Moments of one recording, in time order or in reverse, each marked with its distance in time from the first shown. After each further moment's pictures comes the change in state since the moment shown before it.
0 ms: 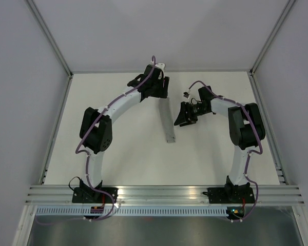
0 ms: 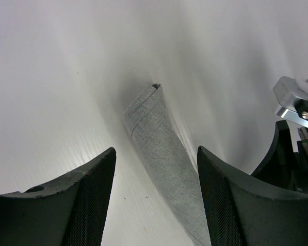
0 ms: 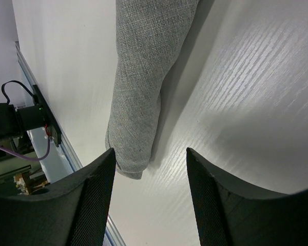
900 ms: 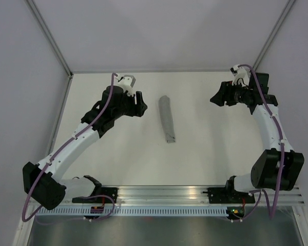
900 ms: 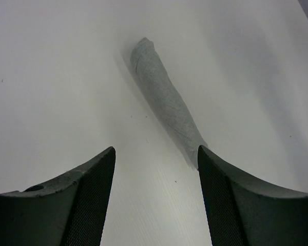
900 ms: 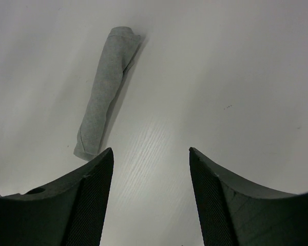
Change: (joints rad) left arm 0.036 -0.858 -0.699 0.109 0.054 -0.008; right arm -0.340 -0.568 -0.027 -0.104 0.170 -0.198
